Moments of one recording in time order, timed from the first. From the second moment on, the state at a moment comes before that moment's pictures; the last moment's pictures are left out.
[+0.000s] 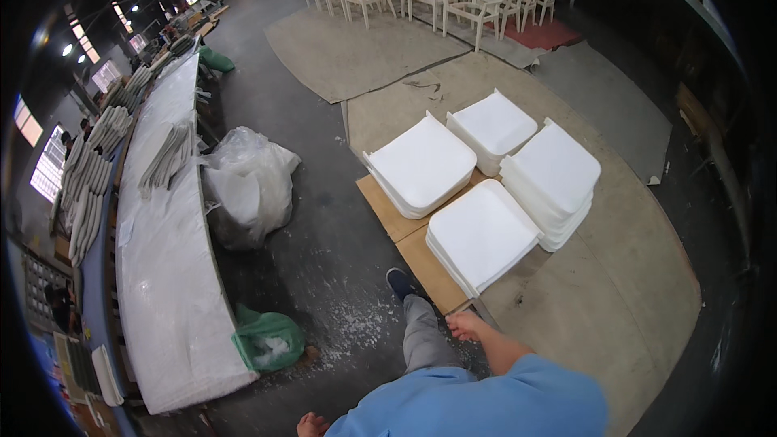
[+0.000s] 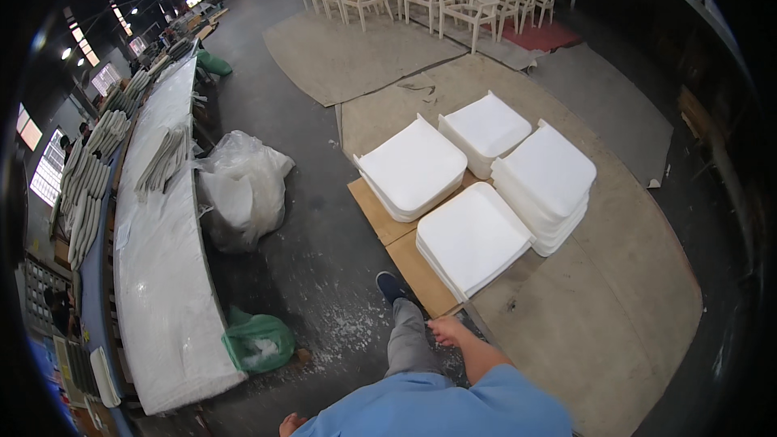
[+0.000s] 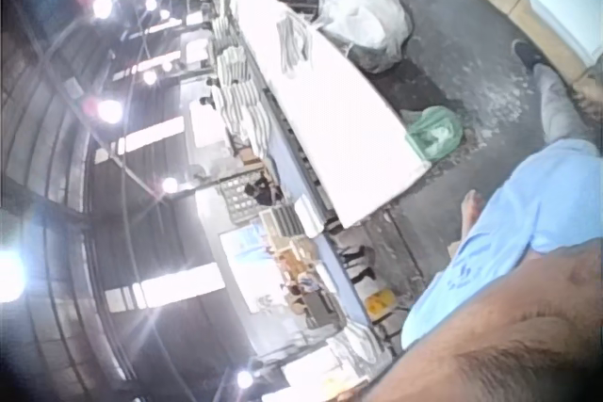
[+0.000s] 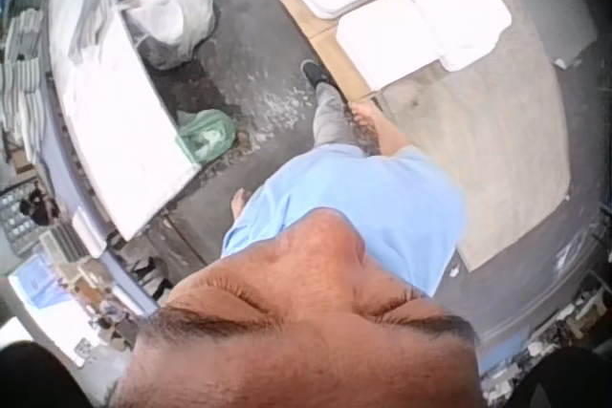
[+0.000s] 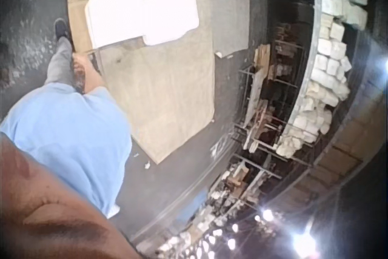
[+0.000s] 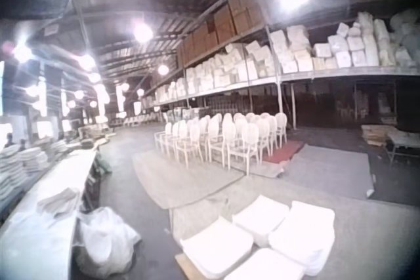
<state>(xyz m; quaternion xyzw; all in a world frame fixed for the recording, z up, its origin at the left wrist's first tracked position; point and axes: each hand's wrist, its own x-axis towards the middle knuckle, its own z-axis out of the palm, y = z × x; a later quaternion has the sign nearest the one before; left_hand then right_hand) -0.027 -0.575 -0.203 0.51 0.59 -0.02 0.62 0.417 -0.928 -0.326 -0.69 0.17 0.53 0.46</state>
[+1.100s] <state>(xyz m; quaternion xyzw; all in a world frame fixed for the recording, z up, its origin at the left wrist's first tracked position) 0.390 -0.457 -0.133 0.42 0.71 -0.26 0.51 0.896 -0.675 -0.447 -0.35 0.45 0.24 0.79</state>
